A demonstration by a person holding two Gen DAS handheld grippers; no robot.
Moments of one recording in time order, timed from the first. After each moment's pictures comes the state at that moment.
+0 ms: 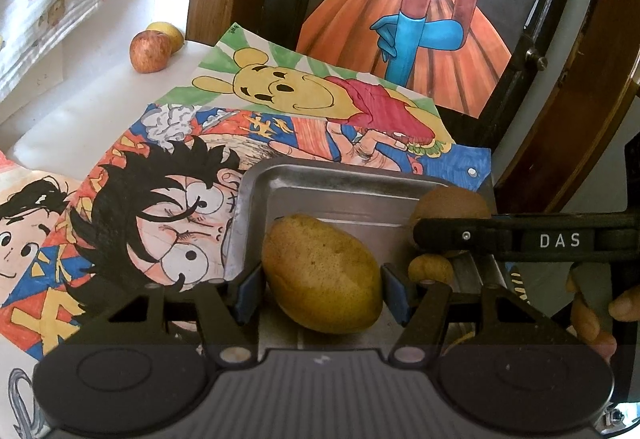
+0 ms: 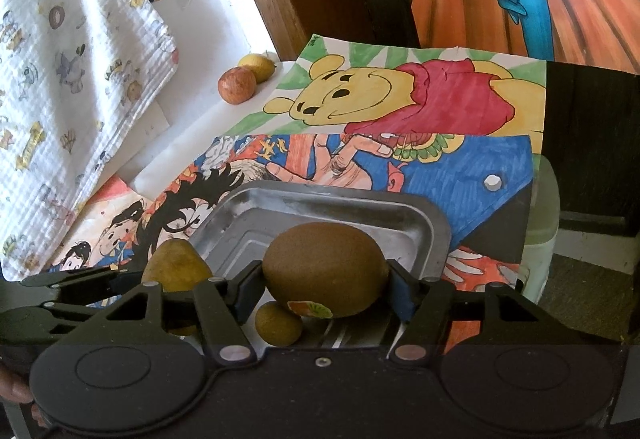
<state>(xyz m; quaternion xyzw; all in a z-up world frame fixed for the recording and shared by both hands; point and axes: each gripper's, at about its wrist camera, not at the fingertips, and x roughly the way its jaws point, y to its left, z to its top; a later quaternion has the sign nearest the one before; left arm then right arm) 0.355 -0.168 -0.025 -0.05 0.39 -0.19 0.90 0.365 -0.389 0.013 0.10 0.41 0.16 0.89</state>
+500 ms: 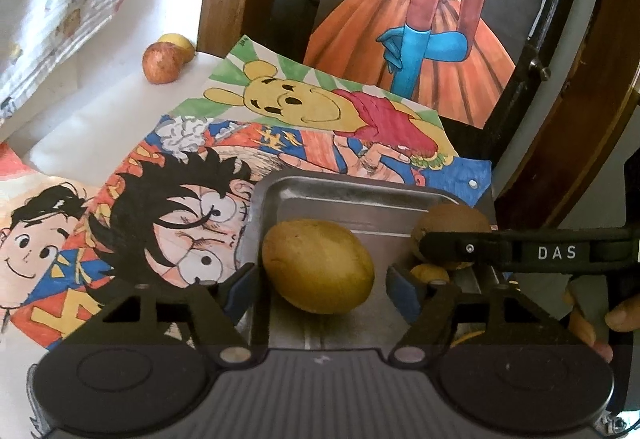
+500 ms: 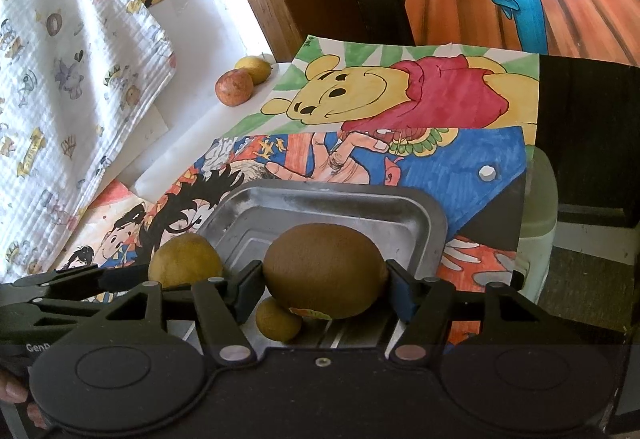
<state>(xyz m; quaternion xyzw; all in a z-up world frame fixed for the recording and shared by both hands) 0.347 -0.162 -0.014 -0.06 0.38 -0.18 0.91 0.359 -0.393 0.014 0.11 0.40 0.16 0.89</state>
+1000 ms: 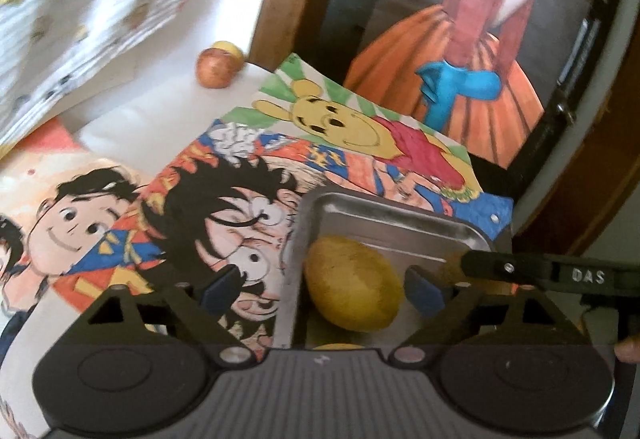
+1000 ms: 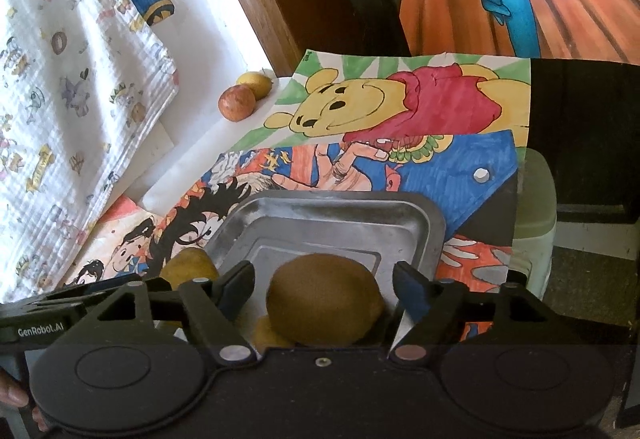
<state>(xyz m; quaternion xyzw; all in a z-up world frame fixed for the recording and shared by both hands) 0.331 -0.131 -0.008 -0.11 0.36 -0.12 0.92 0.347 -0.395 0.023 0.13 0.39 0.15 0.90</state>
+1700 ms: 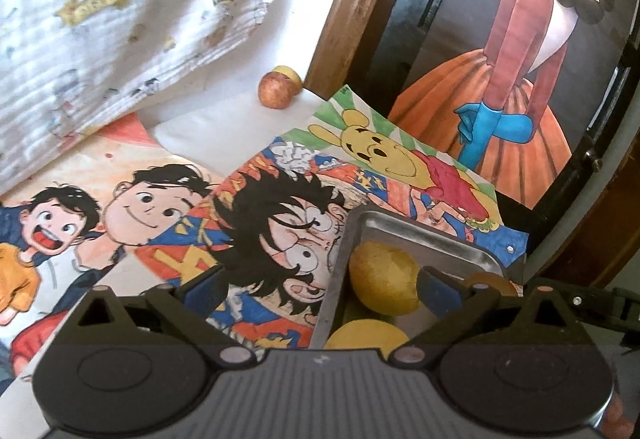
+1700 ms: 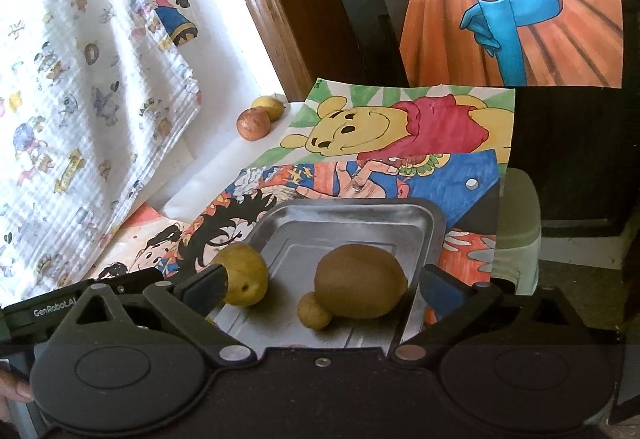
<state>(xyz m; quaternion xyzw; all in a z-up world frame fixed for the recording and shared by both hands) 0.288 -0.106 0.010 -0.15 0.33 -0.05 0.93 0.289 -0.383 0.060 0.12 0.35 0.13 0.92</state>
